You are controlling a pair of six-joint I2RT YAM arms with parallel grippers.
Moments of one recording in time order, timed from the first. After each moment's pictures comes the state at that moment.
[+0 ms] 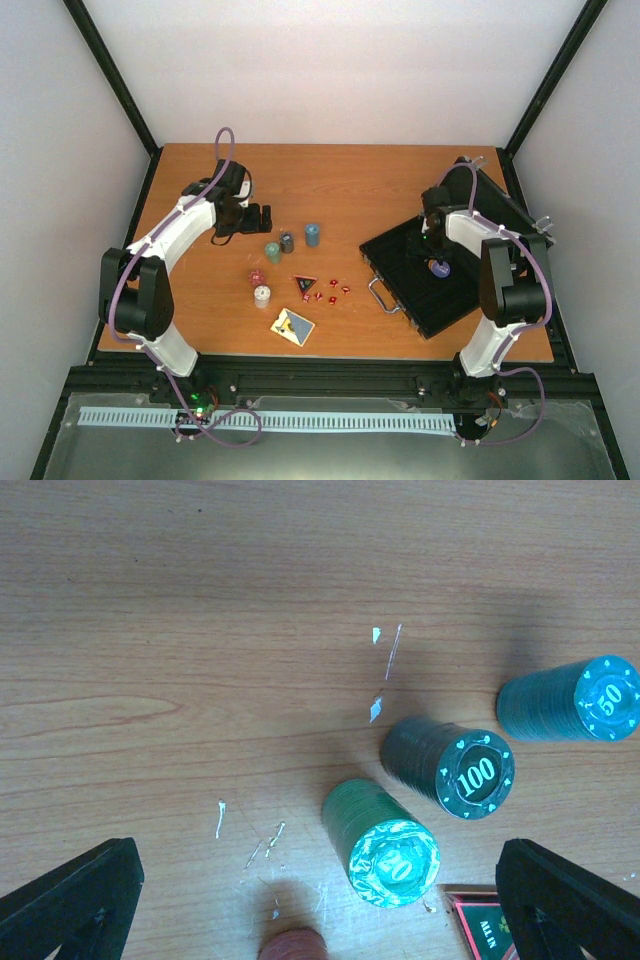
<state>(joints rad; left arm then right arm) -0.25 1.65 1.30 -0.80 0.12 -0.31 0.14 1.77 1.09 -0.66 -0.02 0.20</state>
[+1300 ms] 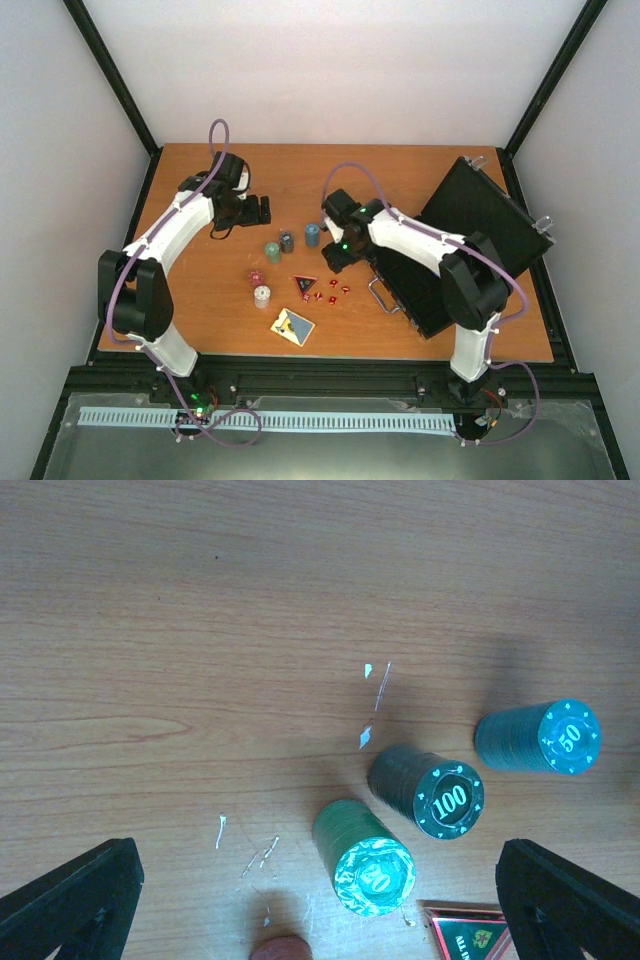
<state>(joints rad) -0.25 1.65 1.36 -0.83 0.09 -0.36 0.70 1.86 1.42 -0.86 -0.06 0.09</state>
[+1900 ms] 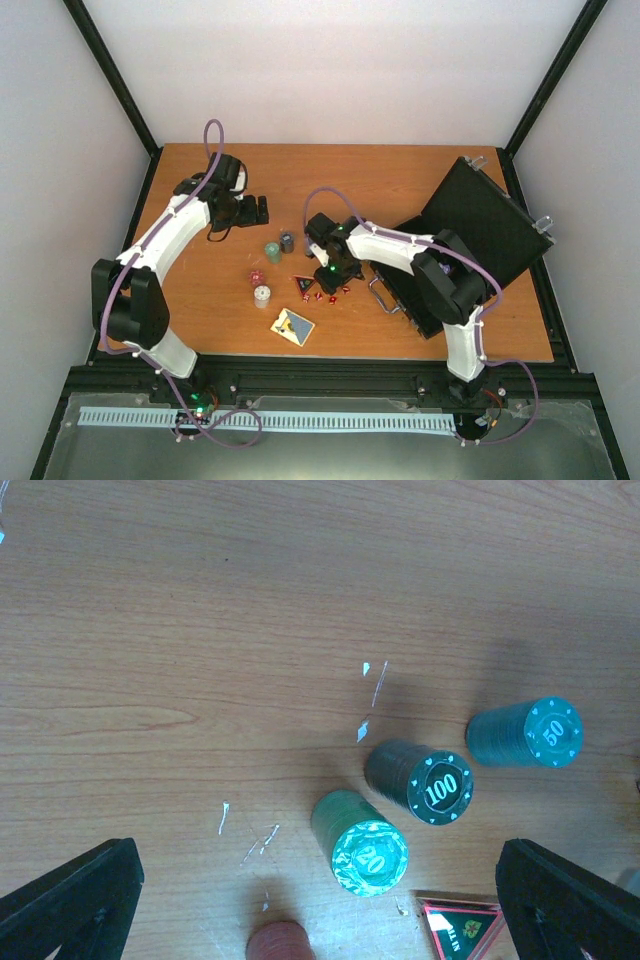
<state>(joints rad) -0.25 1.59 1.34 -0.83 0.09 -0.38 0.81 1.99 1.40 -0.86 -0.09 0.04</state>
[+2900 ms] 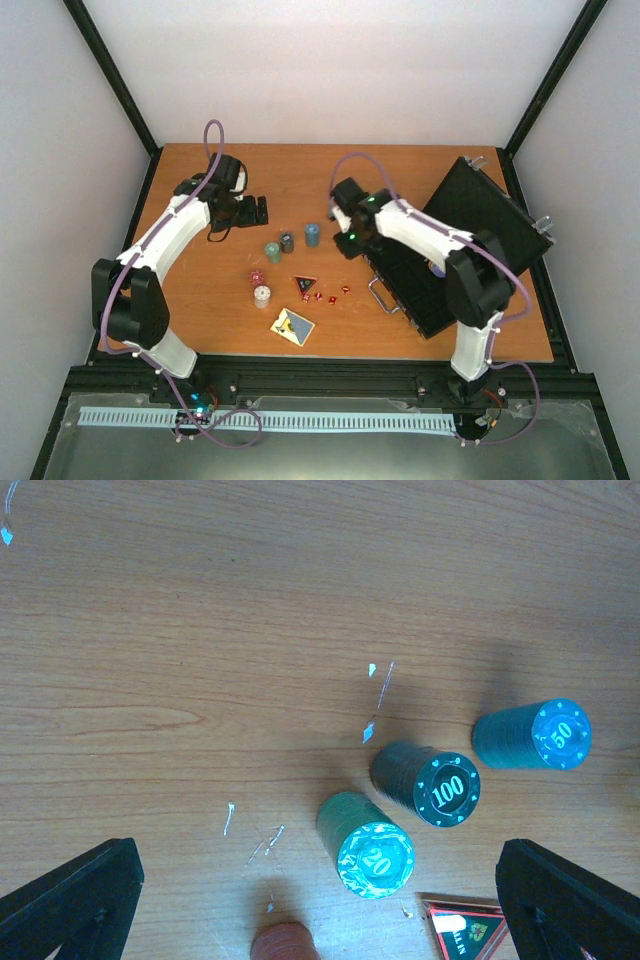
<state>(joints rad) -0.25 1.59 1.33 -0.83 0.08 -0.38 0.65 1.87 1.48 -0.91 -0.02 0.03</state>
